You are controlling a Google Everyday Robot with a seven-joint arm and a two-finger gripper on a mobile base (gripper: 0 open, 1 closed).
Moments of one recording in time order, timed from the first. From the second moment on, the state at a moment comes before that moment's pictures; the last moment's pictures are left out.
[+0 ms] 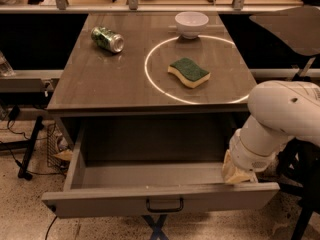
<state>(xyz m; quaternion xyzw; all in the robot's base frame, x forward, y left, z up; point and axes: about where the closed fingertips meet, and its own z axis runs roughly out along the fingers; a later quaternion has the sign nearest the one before) 0.410 -0.191 0.696 -0.72 0.69 0.07 0.05</state>
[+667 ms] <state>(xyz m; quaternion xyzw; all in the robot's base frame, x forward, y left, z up) 0.369 -0.206 0.692 -0.72 0.69 0.09 0.02</state>
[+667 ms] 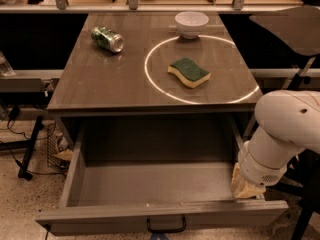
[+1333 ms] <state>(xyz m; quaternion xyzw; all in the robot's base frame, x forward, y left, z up) 0.333 -0.227 0.691 -0.71 0.70 0.10 -0.03</state>
